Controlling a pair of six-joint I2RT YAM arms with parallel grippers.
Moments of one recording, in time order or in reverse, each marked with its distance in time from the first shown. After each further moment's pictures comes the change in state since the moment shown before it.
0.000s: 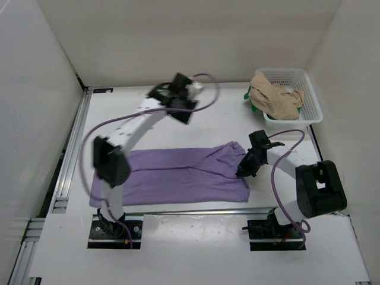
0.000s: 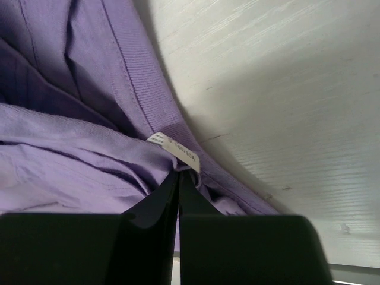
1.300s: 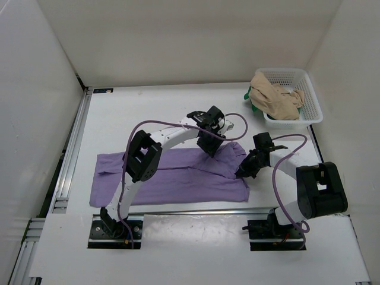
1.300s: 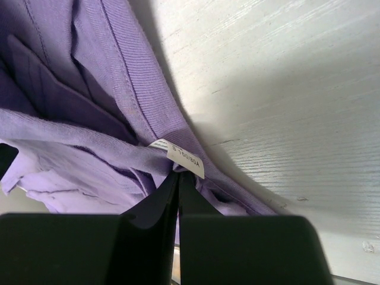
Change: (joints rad) left arm -0.264 0.436 0.092 0.235 0.243 0.003; right arm -0.048 -0.005 -0.058 0.091 -0.113 0.018
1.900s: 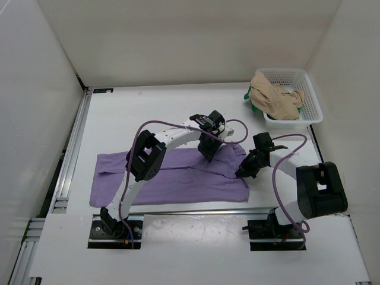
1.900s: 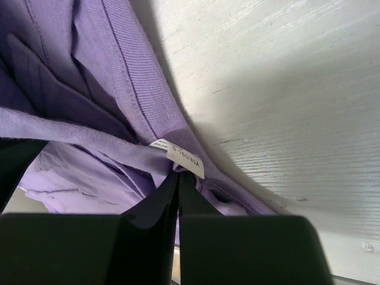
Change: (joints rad) left arm -0.006 0.048 -0.002 -0.032 0.069 -0.002; right arm 0.000 0.000 0.001 -0.001 0.001 -0.003
